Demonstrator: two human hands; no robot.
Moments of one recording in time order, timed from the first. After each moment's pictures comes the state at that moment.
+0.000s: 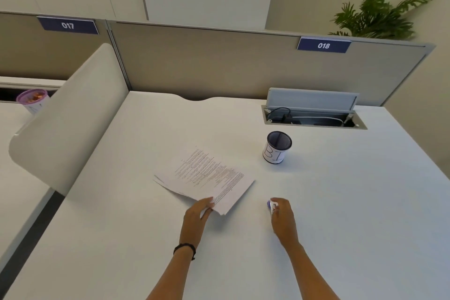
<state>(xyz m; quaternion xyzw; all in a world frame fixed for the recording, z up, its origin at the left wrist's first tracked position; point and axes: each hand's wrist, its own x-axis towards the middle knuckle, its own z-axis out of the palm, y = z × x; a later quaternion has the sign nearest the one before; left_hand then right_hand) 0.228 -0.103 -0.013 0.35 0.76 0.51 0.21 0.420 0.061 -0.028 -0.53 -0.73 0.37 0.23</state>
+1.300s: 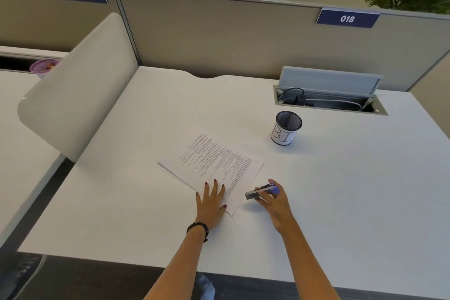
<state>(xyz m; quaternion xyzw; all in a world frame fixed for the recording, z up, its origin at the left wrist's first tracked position) 0.263 -0.089 -0.061 0.45 0.85 0.09 0.25 0.413 0.040 -0.018 -0.45 -0.43 0.75 0.25</state>
